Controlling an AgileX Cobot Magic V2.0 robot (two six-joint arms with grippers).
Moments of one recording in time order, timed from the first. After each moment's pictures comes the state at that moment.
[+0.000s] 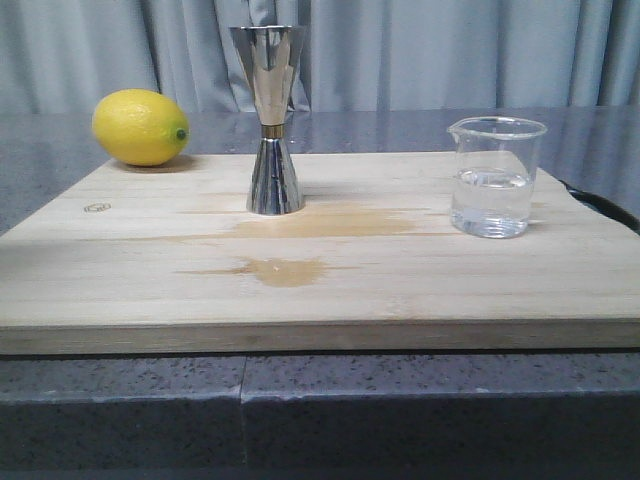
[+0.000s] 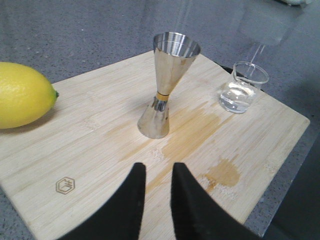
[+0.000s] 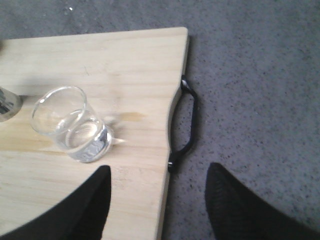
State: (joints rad) left arm 0.08 0.96 -0.59 -1.35 1.00 1.50; right arm 0.19 0.65 -0.49 0.19 0.45 -0.04
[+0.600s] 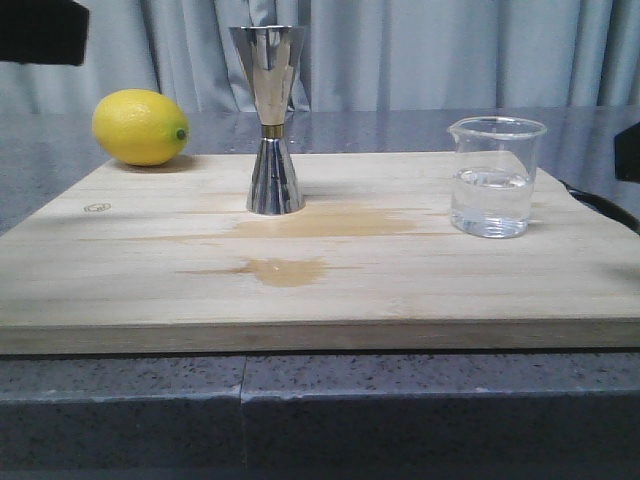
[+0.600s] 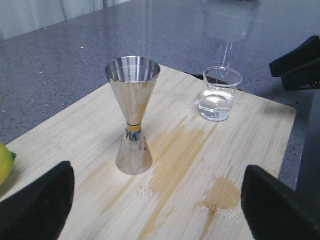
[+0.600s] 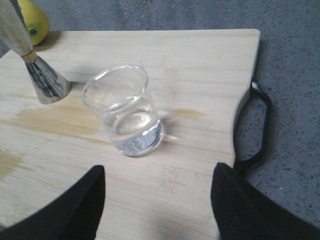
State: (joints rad) left arm -0.09 1.12 -0.59 -1.57 0.97 1.92; right arm 0.42 0.71 -0.27 0.20 0.02 -0.04
